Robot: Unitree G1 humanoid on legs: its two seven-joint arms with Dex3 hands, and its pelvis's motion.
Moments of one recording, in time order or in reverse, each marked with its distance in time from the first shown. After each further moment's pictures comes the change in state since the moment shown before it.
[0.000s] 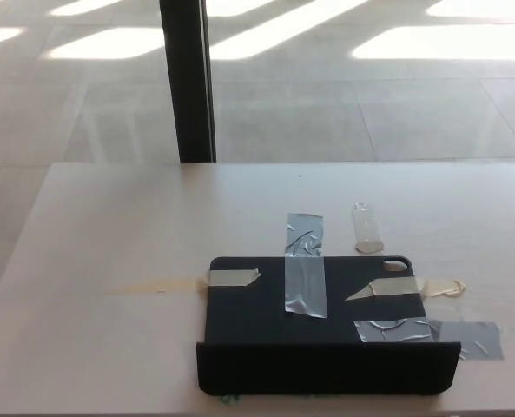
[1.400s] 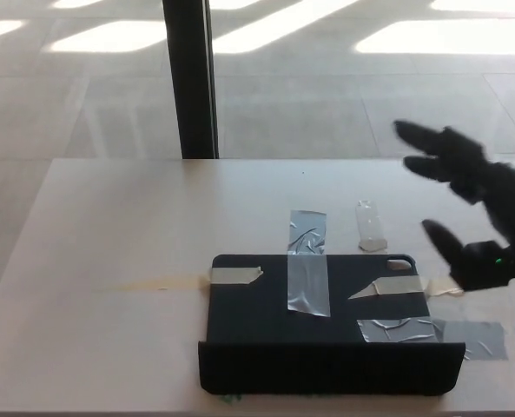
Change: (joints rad) left_arm -0.009 0.003 0.002 0.022 -0.015 0.006 -0.057; right_arm -0.384 0.046 0.734 -1.082 -0.105 0.067 0.219
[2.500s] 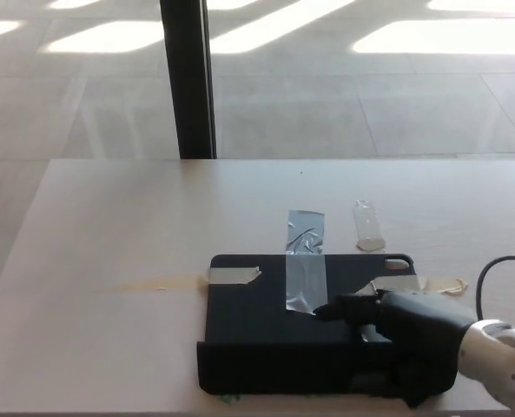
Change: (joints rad) left_arm -0.004 0.006 -0.038 0.005 0.004 -0.001 -0.012; right_arm -0.013 0.023 0.355 0.161 -0.473 0.074 0.009
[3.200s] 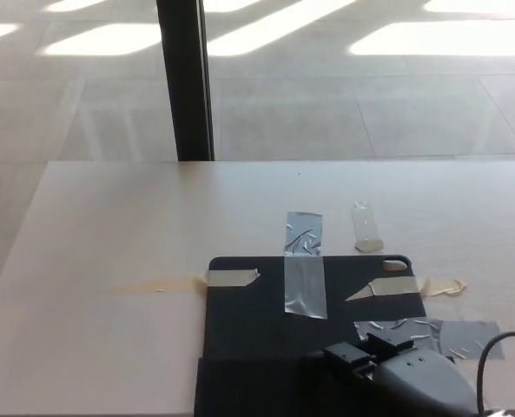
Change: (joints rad) left_arm -0.012 0.011 0.001 -0.004 -0.001 0.000 -0.001; right_arm 0.324 -0.027 0.012 -0.276 -0.262 -0.018 -0.266
